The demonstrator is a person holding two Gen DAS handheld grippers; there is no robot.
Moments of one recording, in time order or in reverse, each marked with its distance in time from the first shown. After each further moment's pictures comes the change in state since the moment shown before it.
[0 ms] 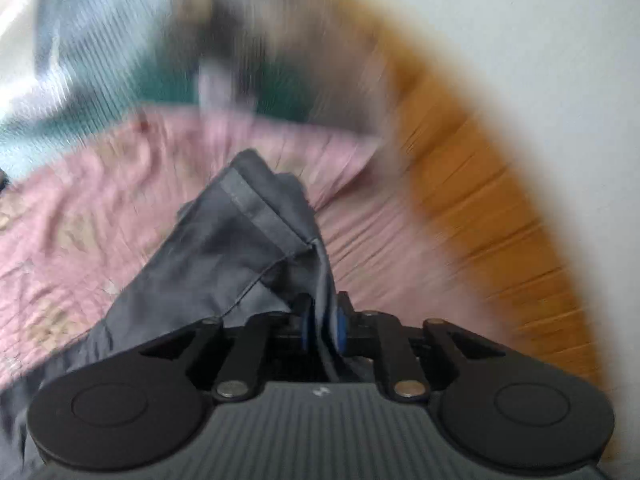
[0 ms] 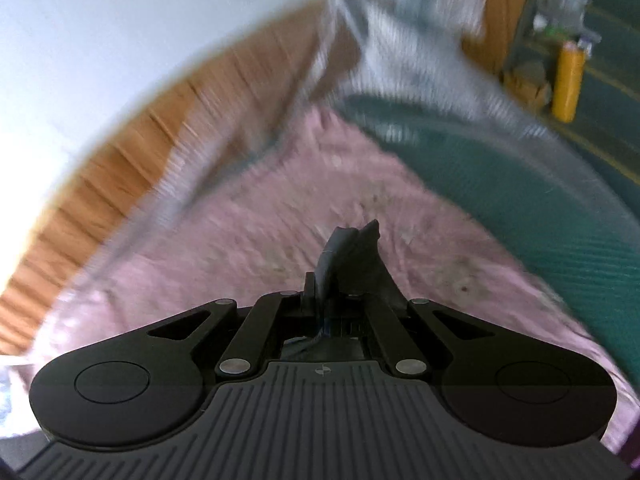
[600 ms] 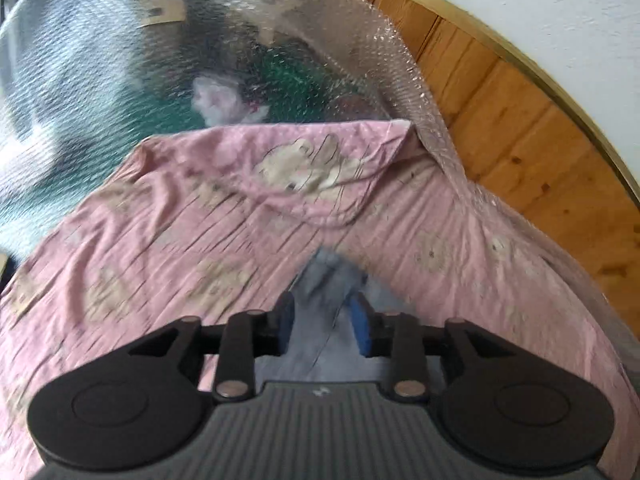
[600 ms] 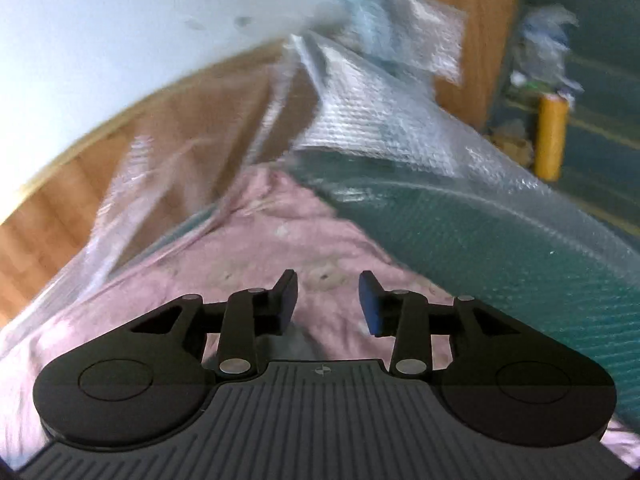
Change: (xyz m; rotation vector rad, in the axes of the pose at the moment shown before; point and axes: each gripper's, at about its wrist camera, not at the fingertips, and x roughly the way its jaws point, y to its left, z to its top) left arm -0.021 0.056 -0.007 0.201 -0.035 0.015; right arm 0.054 -0.040 -0.016 -0.044 -0.265 -0.027
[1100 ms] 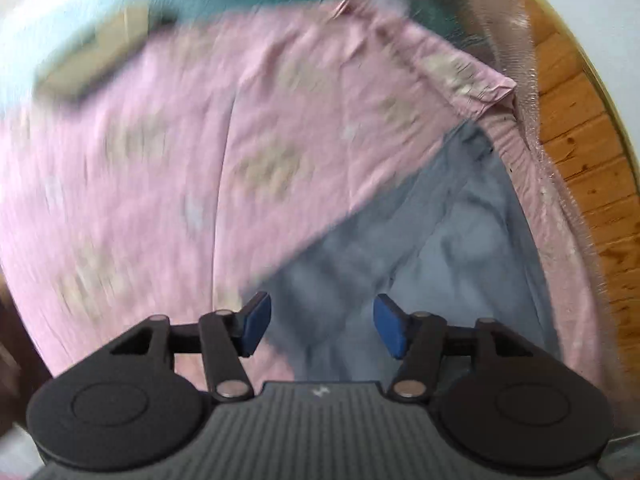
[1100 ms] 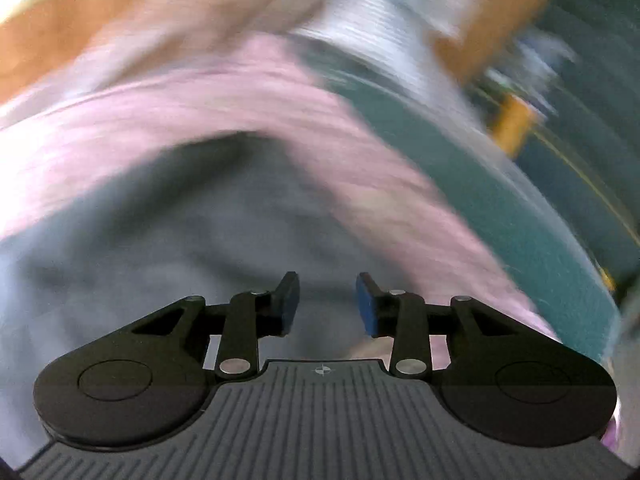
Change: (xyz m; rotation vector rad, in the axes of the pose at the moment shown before) left arm -0.045 0.176 -0.192 -0.396 0.142 -0.130; right arm -0.060 0.083 -0.103 -0.313 0.163 -0.224
